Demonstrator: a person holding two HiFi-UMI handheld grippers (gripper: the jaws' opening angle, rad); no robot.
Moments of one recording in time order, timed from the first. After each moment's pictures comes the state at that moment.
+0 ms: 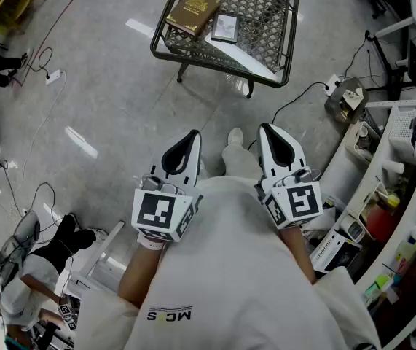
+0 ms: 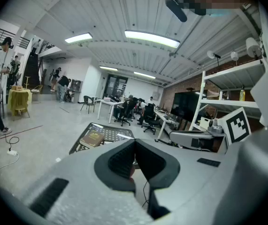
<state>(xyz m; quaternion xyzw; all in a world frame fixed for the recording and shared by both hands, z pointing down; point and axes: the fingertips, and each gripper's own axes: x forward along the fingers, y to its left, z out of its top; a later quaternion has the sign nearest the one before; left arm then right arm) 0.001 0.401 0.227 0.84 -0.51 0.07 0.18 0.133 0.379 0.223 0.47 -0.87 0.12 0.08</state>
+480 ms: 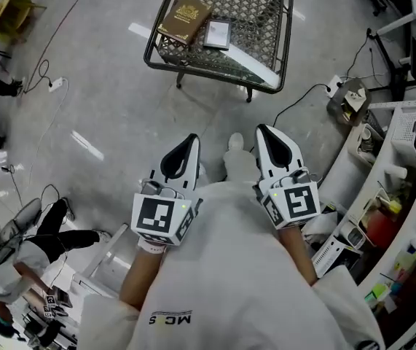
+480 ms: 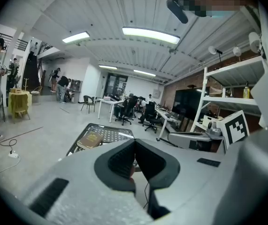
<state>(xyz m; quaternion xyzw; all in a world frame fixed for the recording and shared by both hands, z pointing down) 0.033 0.375 0.224 0.82 -0.53 0.09 0.19 0.161 0.347 0.230 0.46 -0.88 0.14 0.07</state>
